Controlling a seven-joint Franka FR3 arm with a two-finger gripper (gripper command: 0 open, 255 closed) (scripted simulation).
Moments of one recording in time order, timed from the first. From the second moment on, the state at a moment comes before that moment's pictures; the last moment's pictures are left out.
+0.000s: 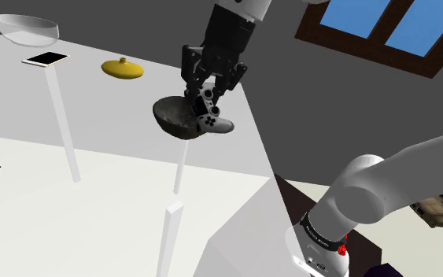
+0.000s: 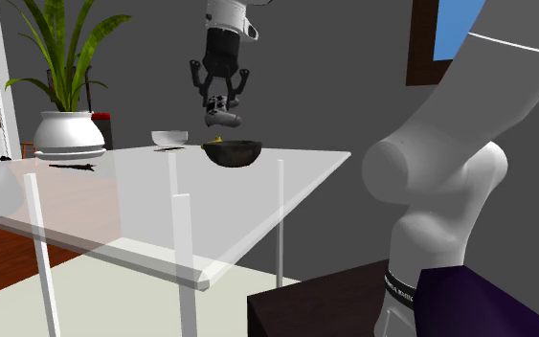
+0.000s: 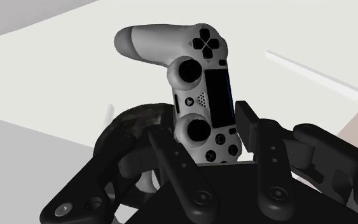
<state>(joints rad) -0.05 -0.49 0.52 -2.06 0.31 1.76 0.66</state>
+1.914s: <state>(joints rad) -0.15 -0.17 0.50 -1.99 0.18 1.97 0.56</state>
